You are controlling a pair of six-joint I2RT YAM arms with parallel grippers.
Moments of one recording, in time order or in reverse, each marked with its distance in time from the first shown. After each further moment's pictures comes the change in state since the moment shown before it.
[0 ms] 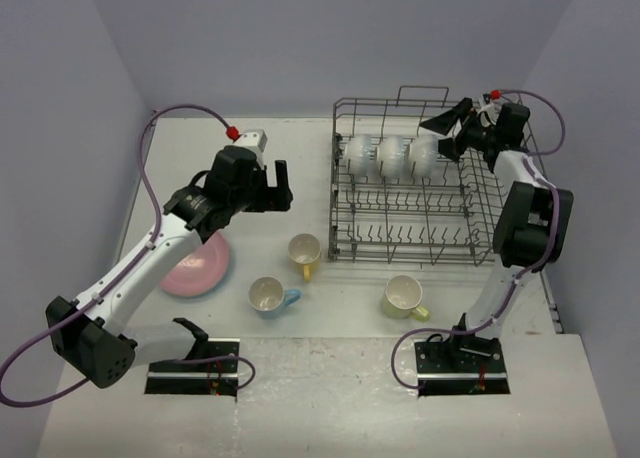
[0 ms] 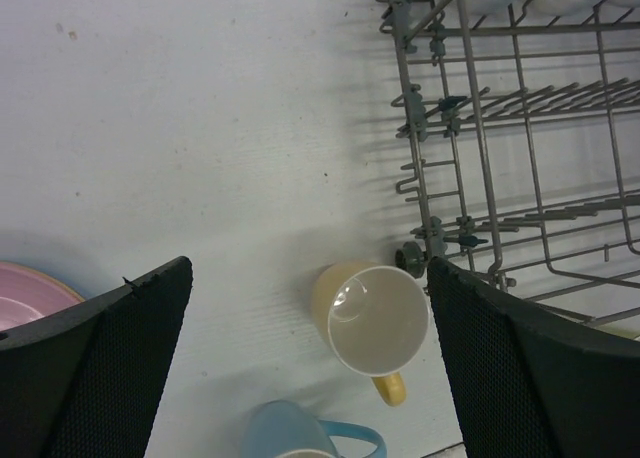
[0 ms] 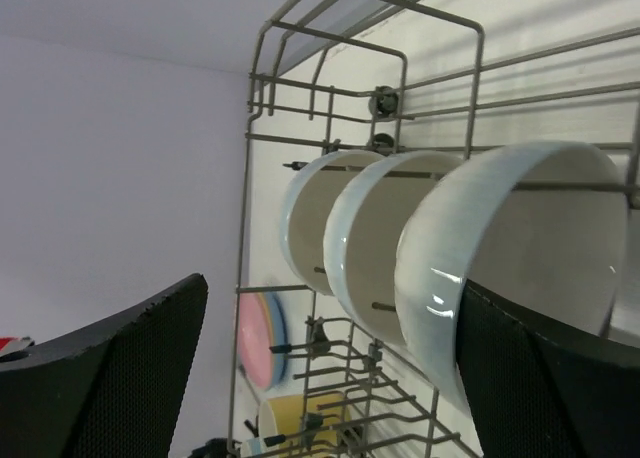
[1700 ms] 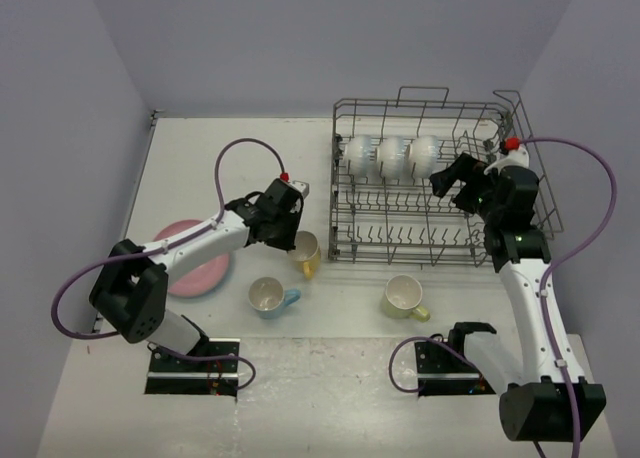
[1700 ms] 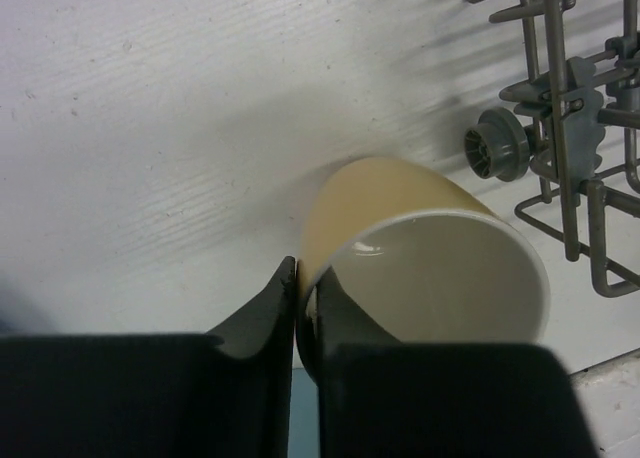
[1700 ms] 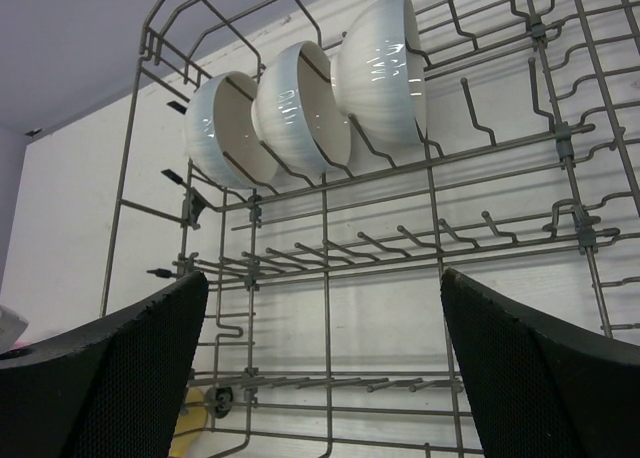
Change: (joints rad) left arm -0.117 0.276 -0.191 0.067 0.108 0.065; right arm 0.201 -1.106 -0.603 -0.406 0.834 -0.362
